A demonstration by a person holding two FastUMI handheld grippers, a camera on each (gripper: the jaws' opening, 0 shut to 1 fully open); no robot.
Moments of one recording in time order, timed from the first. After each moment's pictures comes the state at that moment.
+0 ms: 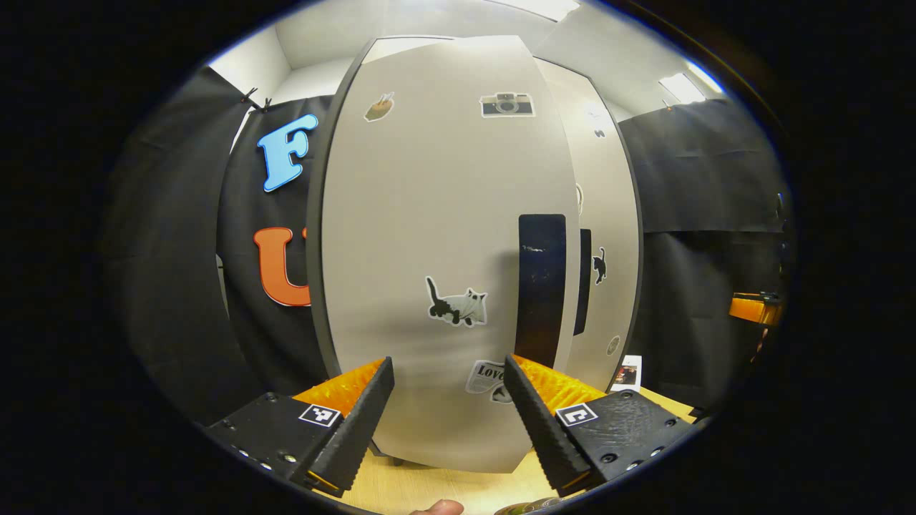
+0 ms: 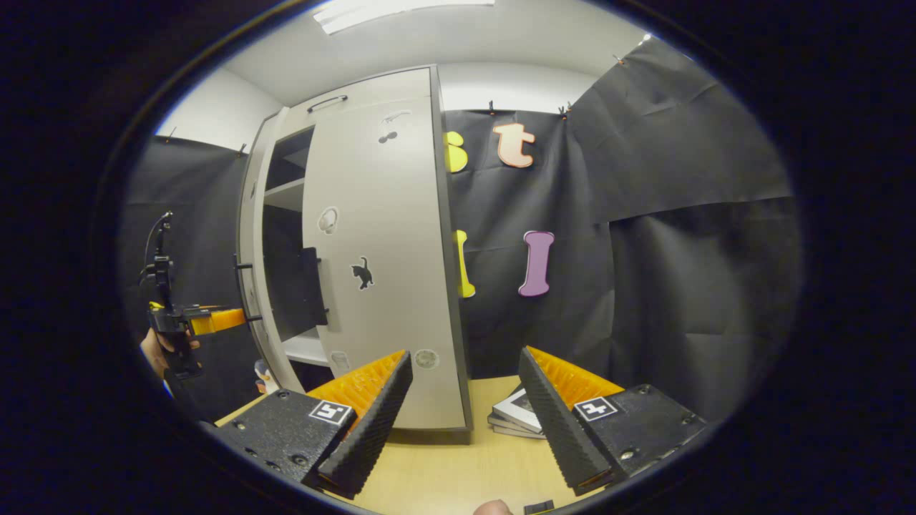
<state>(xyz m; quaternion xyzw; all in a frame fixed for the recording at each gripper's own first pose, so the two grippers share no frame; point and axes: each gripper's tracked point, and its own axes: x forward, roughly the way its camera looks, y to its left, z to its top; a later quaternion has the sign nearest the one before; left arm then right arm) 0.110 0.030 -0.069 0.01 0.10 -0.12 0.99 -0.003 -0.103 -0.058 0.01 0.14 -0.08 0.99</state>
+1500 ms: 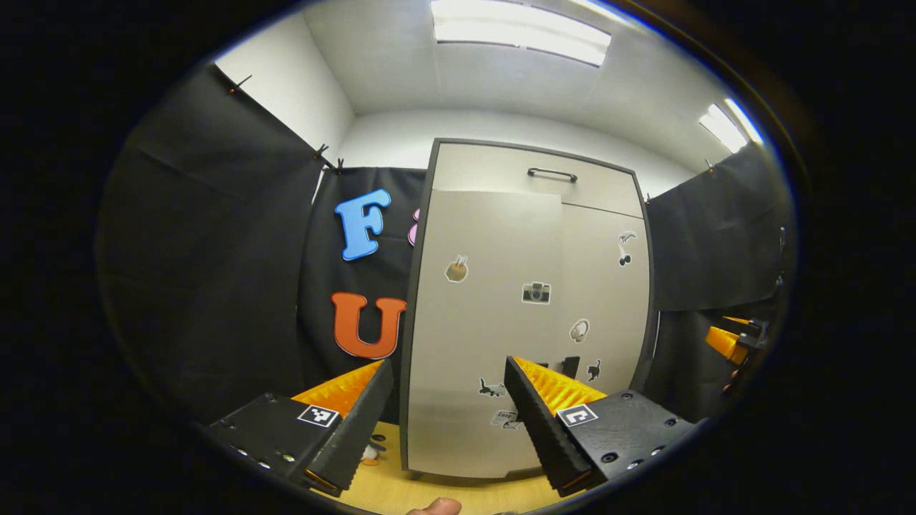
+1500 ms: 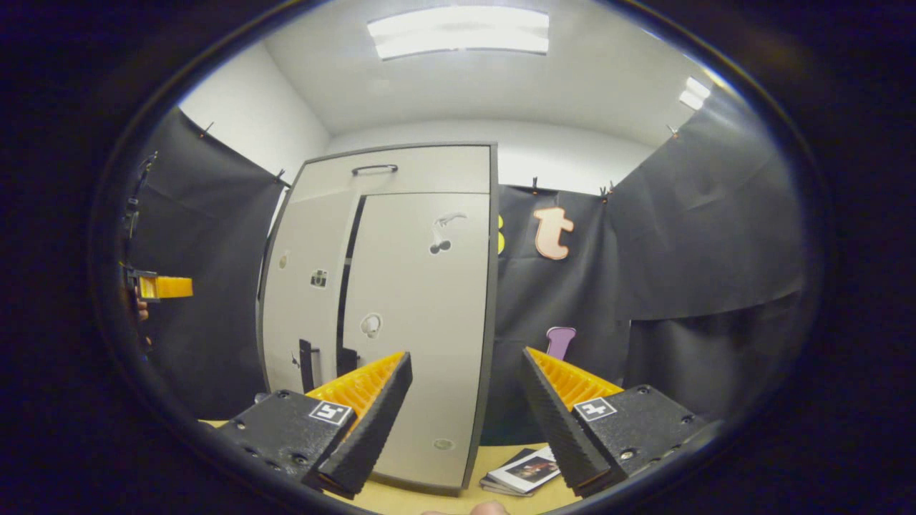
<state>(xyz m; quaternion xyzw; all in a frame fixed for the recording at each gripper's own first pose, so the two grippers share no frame) 0.001 0.097 0.116 -0.04 -0.02 0.02 1.00 0.045 -0.032 0.095 -0.08 0.01 -0.02 1.00</state>
